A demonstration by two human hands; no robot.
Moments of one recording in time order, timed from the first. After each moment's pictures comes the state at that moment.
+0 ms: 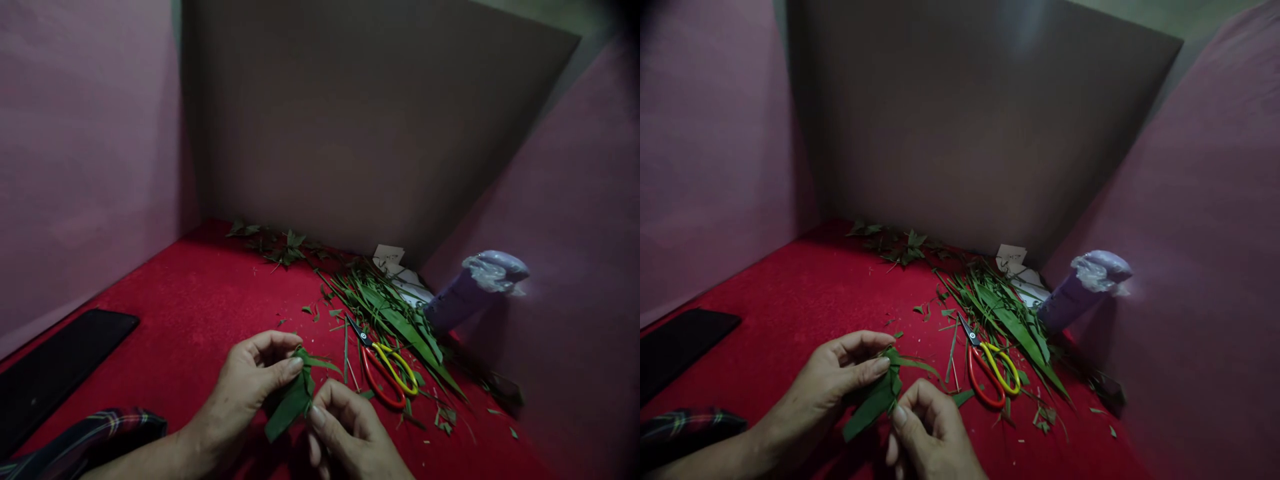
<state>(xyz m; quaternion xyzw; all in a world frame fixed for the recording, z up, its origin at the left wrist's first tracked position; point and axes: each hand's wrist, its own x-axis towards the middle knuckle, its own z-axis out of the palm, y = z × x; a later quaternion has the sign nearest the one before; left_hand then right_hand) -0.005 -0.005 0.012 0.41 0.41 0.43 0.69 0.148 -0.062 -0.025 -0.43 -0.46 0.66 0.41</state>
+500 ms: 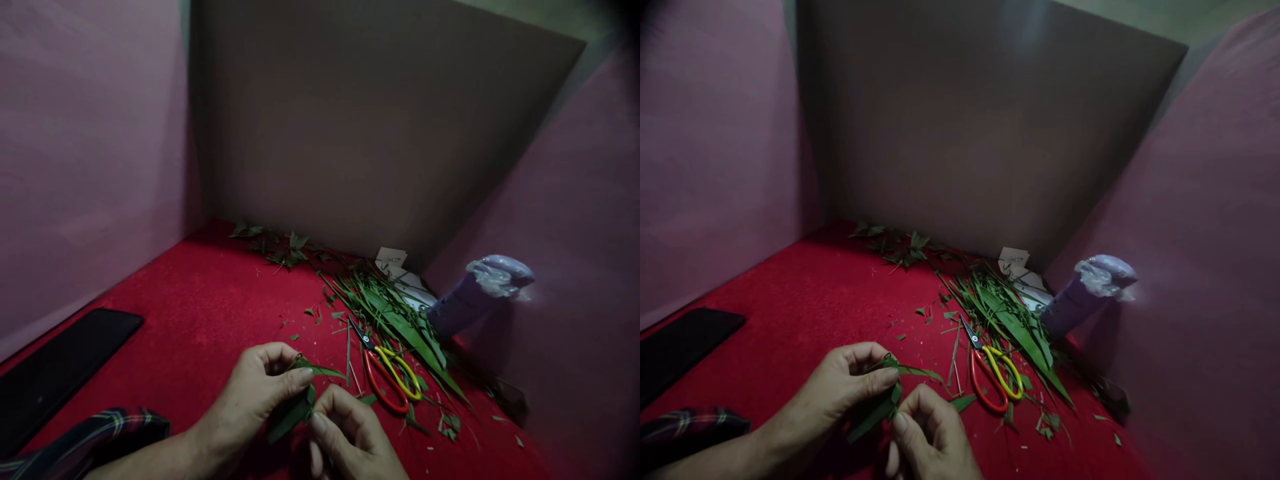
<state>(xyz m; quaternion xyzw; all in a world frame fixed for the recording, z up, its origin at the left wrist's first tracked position) -0.002 -0.006 0.012 0.44 0.40 0.36 0.71 0.147 -0.063 -0.029 -0.44 -0.48 0.64 0.40</state>
